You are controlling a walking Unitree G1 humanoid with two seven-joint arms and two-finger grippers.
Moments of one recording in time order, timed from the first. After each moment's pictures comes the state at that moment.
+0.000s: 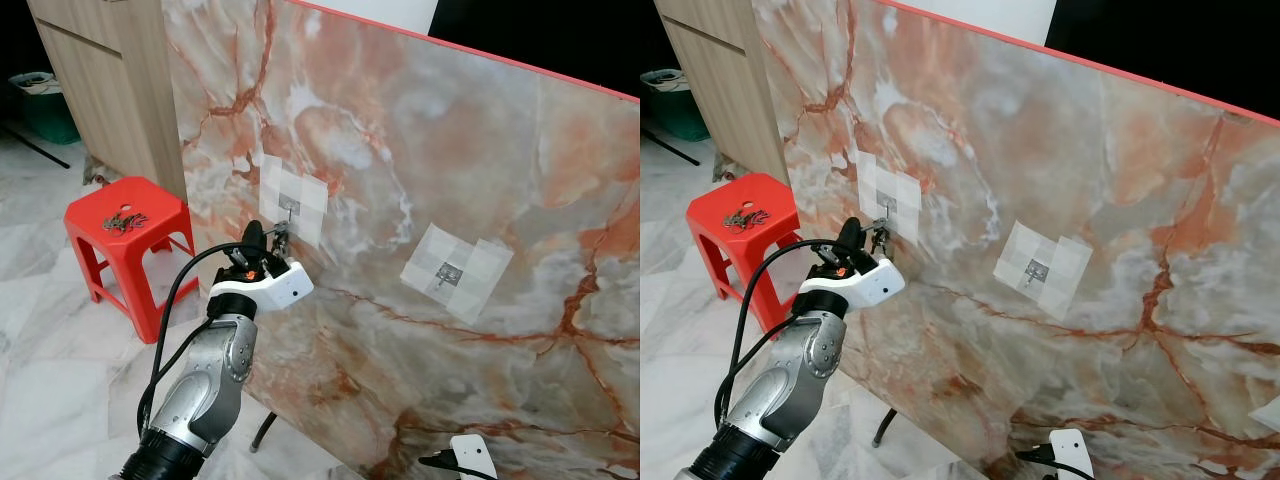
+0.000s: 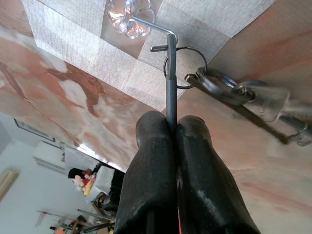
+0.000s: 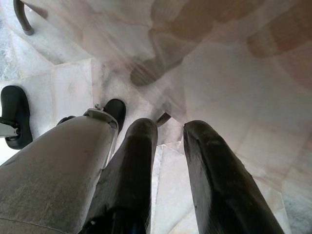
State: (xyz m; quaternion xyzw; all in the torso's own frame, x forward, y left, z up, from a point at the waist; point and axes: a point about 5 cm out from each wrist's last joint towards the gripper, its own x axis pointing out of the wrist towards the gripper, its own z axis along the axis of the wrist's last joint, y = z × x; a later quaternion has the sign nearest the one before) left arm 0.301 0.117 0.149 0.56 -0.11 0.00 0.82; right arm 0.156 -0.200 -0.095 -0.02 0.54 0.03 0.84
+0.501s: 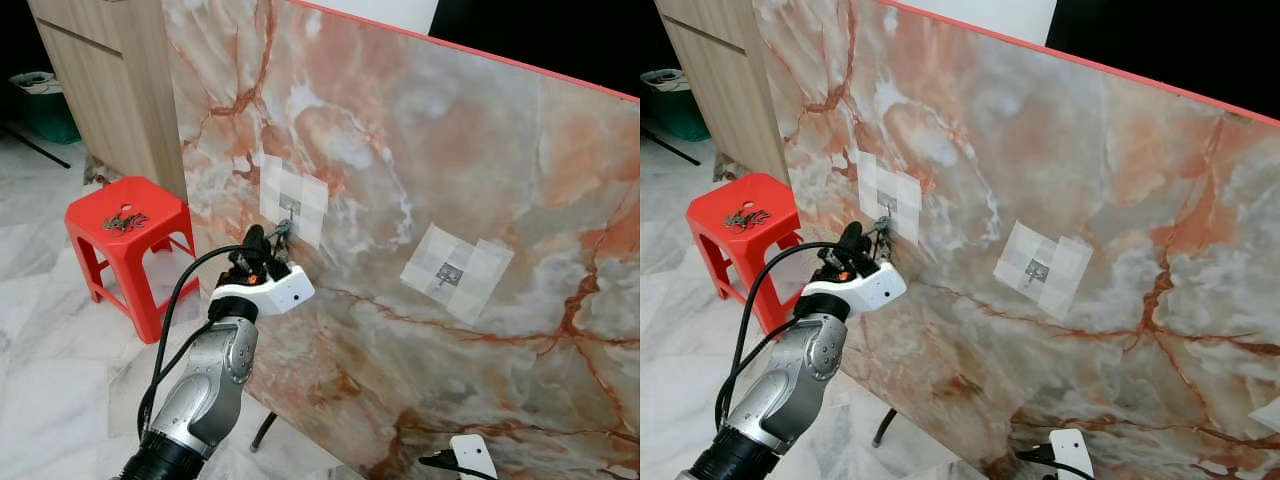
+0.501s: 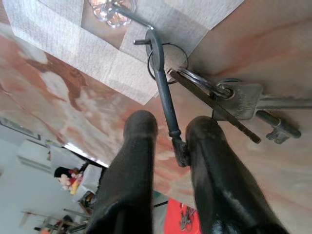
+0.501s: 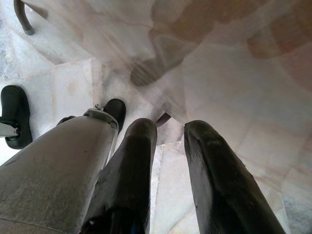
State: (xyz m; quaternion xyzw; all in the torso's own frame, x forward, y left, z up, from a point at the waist) left arm 0.300 0.116 0.144 0.55 -0.10 -0.03 0.83; right arm 0.156 -0.200 -0.095 -0.02 0.54 0.03 0.84
